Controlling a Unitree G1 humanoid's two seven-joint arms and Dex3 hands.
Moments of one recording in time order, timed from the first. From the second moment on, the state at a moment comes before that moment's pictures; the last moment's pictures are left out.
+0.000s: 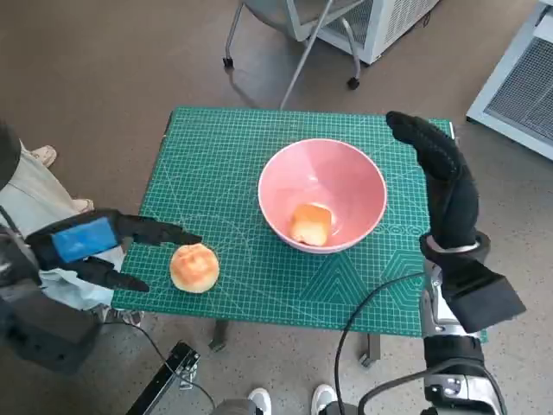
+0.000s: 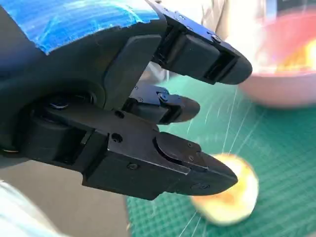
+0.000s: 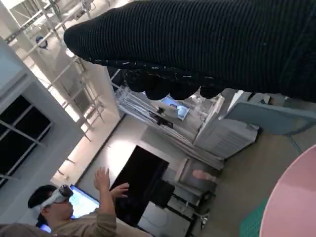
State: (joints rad) left arm -0.29 1.06 0.01 -0.03 0.48 -0.55 -0.65; right arm -0.58 -0.18 -0.09 0.55 0.11 -0.86 0.23
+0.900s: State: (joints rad) left arm -0.48 0.93 -0.35 0.20 1.03 -0.63 -0.32; right arm -0.58 -0.18 -0.10 0.53 0.13 -0.84 0.27
